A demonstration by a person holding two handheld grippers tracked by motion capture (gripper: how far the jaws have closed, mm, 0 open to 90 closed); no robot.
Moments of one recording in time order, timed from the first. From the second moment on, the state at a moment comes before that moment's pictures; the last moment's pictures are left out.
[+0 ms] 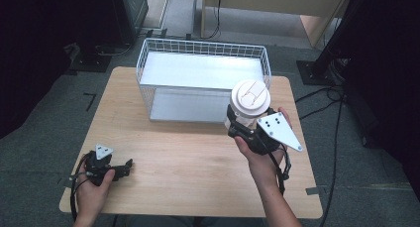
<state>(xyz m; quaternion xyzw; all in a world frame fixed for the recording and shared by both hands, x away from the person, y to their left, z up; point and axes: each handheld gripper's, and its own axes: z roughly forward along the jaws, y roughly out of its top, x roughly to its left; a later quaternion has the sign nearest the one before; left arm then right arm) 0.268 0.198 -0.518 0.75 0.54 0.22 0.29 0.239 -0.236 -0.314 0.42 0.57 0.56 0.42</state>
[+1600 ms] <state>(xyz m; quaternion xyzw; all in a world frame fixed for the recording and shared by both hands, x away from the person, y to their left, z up) 0.268 0.197 -0.519 0.75 0.55 0.22 0.30 0.392 -0.174 -0.285 0.42 0.58 0.53 0.46</state>
